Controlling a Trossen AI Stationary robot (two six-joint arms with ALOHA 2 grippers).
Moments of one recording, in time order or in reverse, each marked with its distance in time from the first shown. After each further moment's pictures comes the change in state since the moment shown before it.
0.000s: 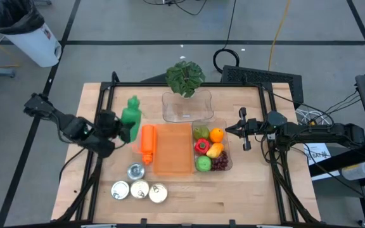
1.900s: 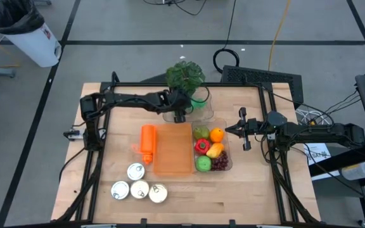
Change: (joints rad) left arm 0.832 0.970 0.344 0.855 0.616 1.873; right arm 0.000 0.000 0.000 0.000 0.000 0.000
